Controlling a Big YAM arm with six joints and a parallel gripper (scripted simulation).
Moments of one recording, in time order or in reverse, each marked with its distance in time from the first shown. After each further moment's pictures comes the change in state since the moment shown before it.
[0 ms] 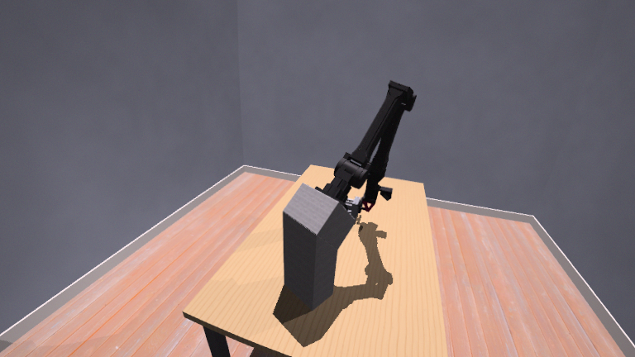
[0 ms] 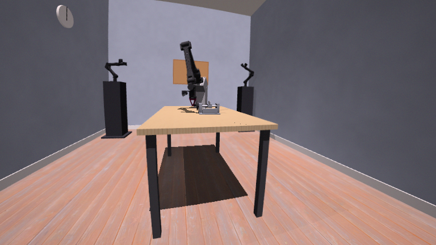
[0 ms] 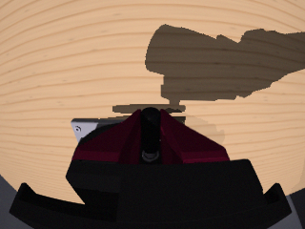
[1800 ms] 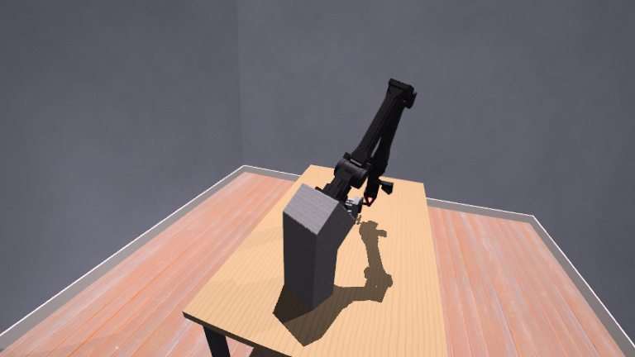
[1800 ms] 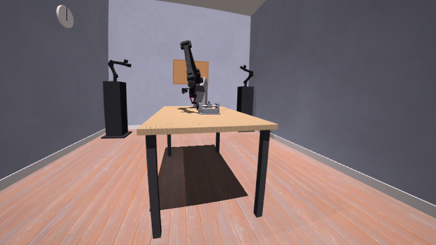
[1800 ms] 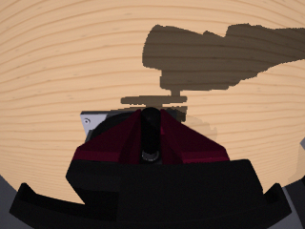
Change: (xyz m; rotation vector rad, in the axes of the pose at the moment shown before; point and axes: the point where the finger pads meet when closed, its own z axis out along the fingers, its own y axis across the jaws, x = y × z) arm 0.000 0.013 -0.024 0.044 -0.001 -0.002
